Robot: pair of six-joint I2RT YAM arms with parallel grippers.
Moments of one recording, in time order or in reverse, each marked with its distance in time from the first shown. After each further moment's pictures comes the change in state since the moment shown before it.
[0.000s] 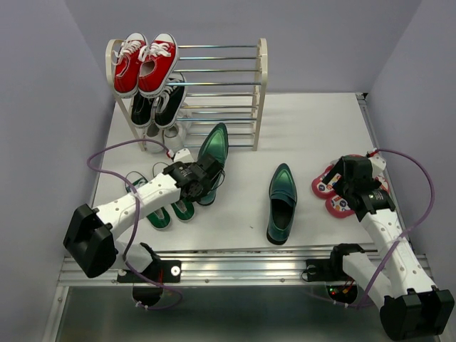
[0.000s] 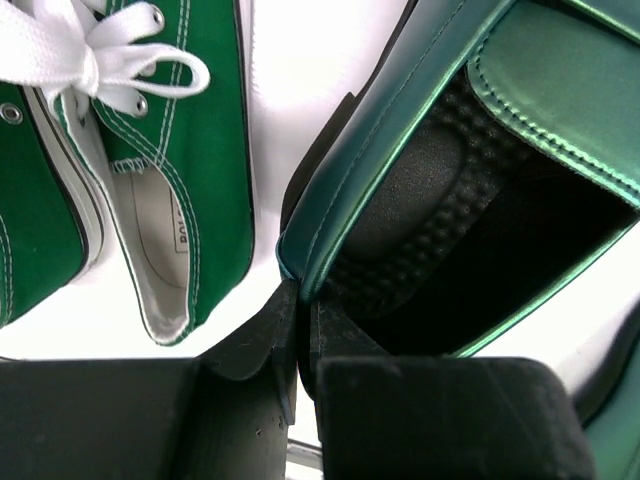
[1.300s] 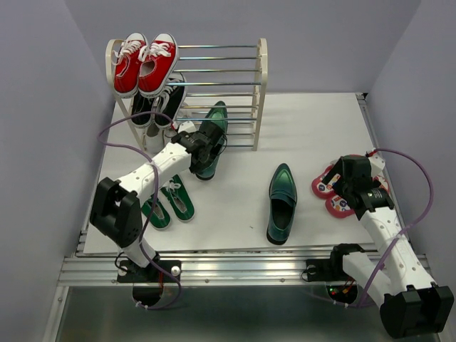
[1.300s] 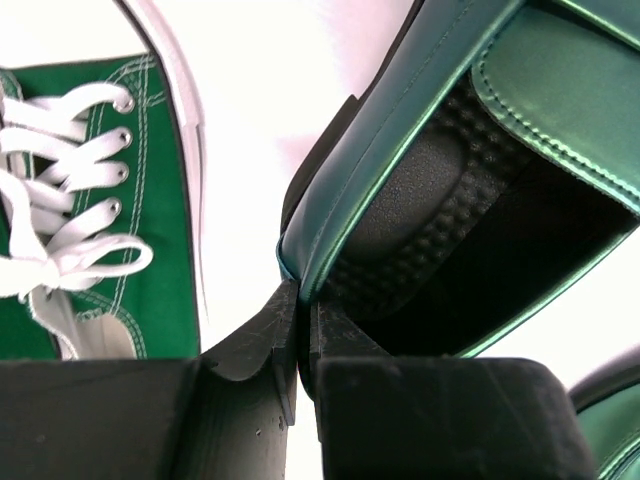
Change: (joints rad) left arm 0.175 0.274 0.303 0.022 -0.001 0.160; right arm 0.000 0.021 0.000 -0.001 0.006 0.000
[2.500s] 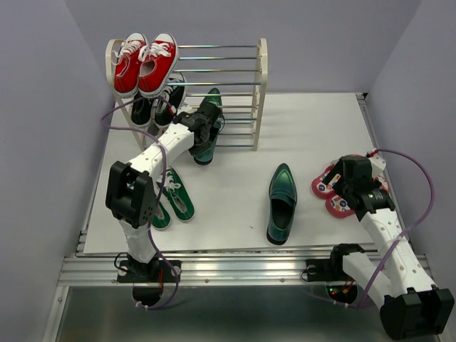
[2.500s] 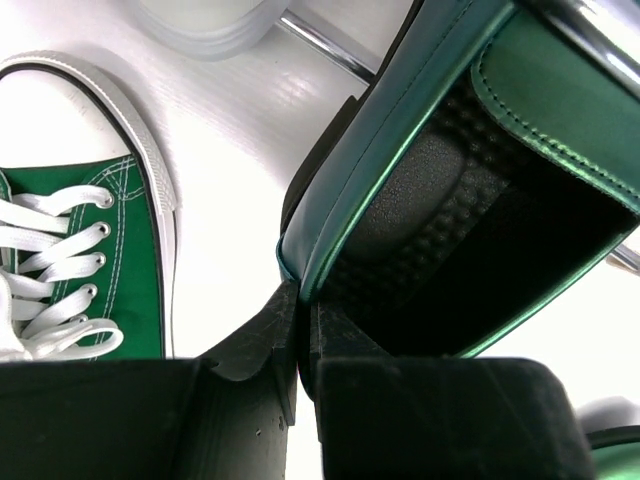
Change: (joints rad) left arm 0.104 0.202 0.264 -0.043 0.017 0.043; right arm 0.000 -0.015 0.000 -0.006 0.000 0.000
